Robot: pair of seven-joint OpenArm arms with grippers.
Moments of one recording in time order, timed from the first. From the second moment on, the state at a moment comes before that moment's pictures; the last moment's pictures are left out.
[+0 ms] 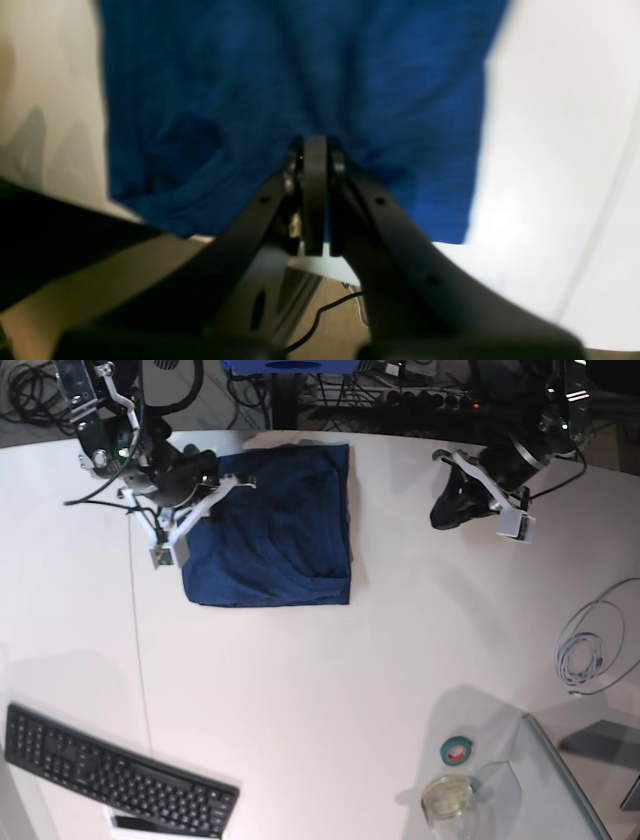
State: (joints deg) left arm 26.7 -15.1 -14.8 88.3 -33.8 -40.8 23.7; right arm -20.6 12.7 -15.6 103.0 25.3 -9.7 -47.1
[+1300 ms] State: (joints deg) left arm 6.6 -10.4 6.4 53.8 -48.8 -43.8 19.4; right arm -24.9 15.8 -11.9 102.8 25.5 -9.6 -47.4
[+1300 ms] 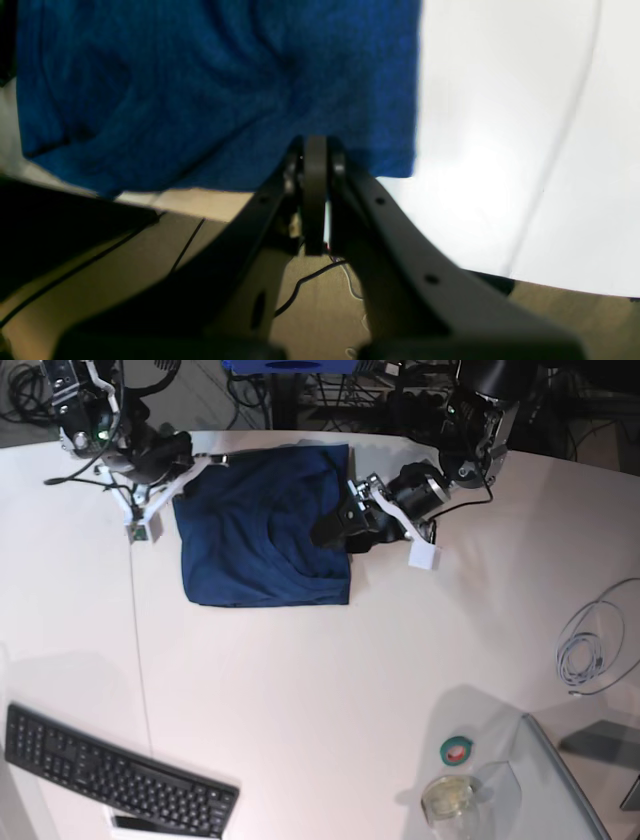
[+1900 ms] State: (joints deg) left arm -0.1 -11.3 7.1 51.9 -41.9 -43.6 30.0; right arm -29.2 15.1 -0.2 103.0 25.9 -9.6 -39.3
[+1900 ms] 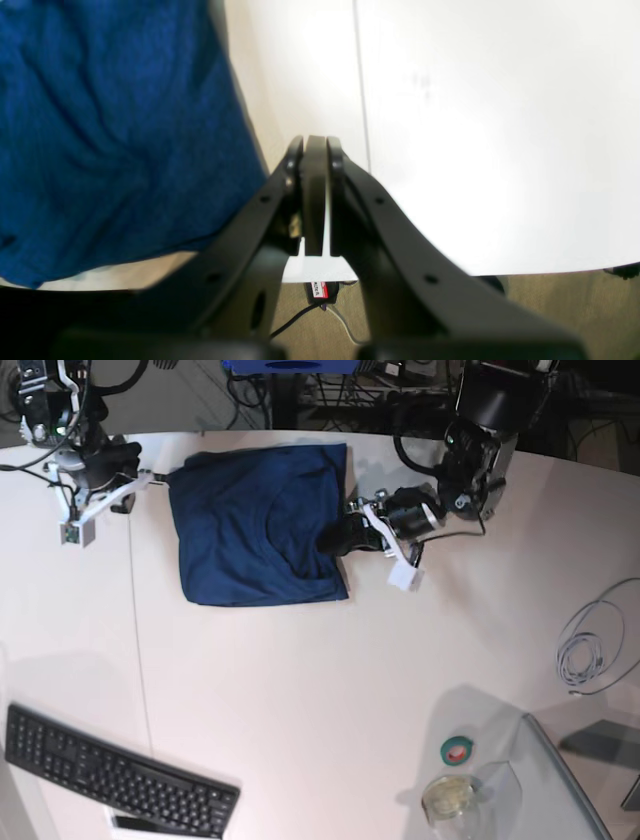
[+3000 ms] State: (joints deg) left arm -23.0 -16.2 41.2 59.2 -1.3 -41.6 36.0; right arm -28.9 8.9 2.5 102.9 26.1 -9.6 -39.2
